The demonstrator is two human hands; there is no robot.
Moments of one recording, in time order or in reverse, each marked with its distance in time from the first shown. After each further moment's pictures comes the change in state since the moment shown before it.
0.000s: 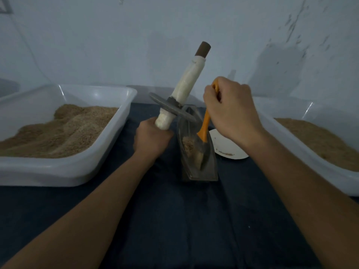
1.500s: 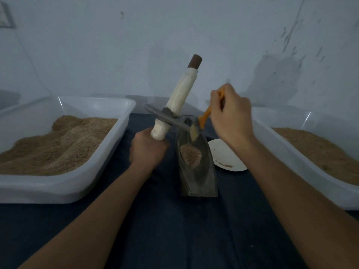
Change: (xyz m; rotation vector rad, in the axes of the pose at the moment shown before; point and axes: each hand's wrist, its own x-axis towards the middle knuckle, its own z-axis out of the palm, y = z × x) left_hand 0.006 -0.004 -0.003 0.019 0.050 -0.037; right_hand 0.023 0.044 0.027 0.000 0.205 -0.003
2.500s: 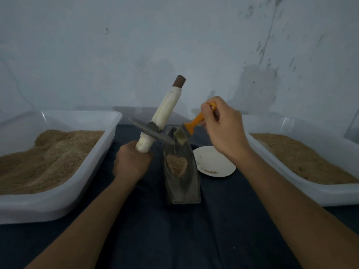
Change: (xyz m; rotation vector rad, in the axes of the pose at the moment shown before) left_hand -0.003 0.002 -0.005 0.087 -0.012 -0.018; right_hand -0.008 0.002 -0.037 0.212 -0.090 0.067
